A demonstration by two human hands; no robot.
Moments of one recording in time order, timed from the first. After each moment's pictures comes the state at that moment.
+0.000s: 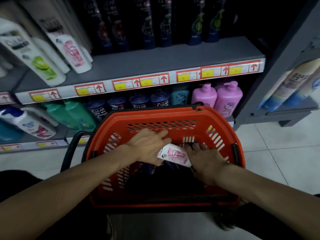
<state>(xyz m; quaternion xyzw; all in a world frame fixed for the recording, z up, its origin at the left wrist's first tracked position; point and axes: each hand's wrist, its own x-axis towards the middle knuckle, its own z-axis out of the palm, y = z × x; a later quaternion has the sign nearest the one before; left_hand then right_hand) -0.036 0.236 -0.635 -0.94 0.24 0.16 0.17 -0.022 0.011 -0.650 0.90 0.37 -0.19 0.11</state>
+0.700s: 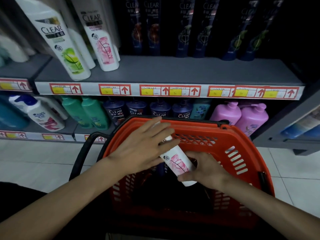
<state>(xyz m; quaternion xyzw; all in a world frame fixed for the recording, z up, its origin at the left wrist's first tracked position) -0.073 0.320 -0.608 -0.95 0.26 -0.13 0.12 0.001 0.079 -0.645 0.85 0.25 -0.32 -0.34</state>
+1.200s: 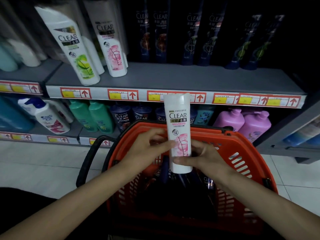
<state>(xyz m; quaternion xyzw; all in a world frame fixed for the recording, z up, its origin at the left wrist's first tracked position) -0.084 0.302 -0.595 -0.78 -0.18 -0.03 -0.60 -0.002 0.109 -0.617 0.70 0.17 -0.33 -0.61</state>
